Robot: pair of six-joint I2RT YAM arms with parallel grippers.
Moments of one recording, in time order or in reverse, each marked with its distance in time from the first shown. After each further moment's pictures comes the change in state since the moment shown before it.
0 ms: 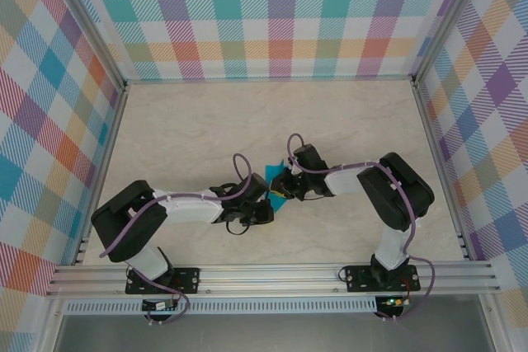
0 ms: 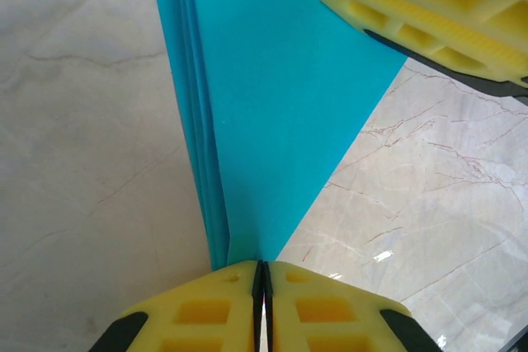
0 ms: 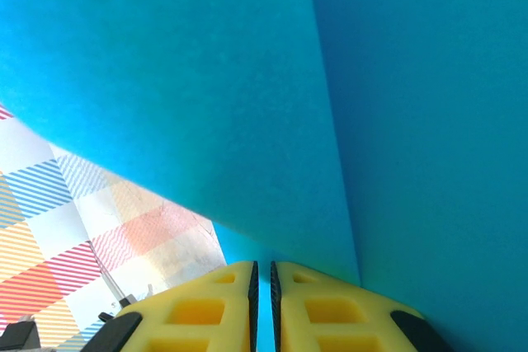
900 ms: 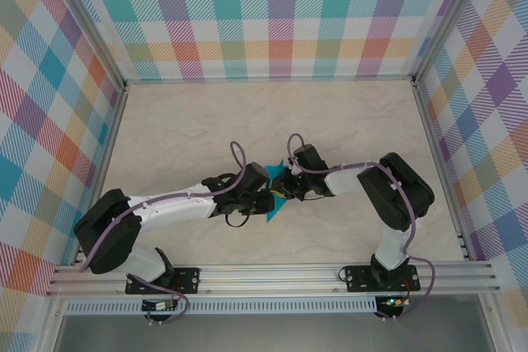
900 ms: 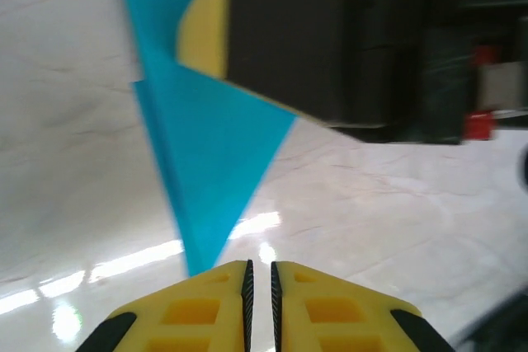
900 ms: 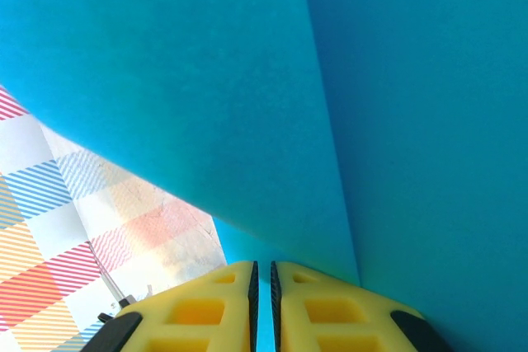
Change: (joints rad) left arm -0.014 -0.115 0.129 -0.182 -0.077 0.052; right arm 0.000 -0.002 0.000 -0.002 0.003 0.000
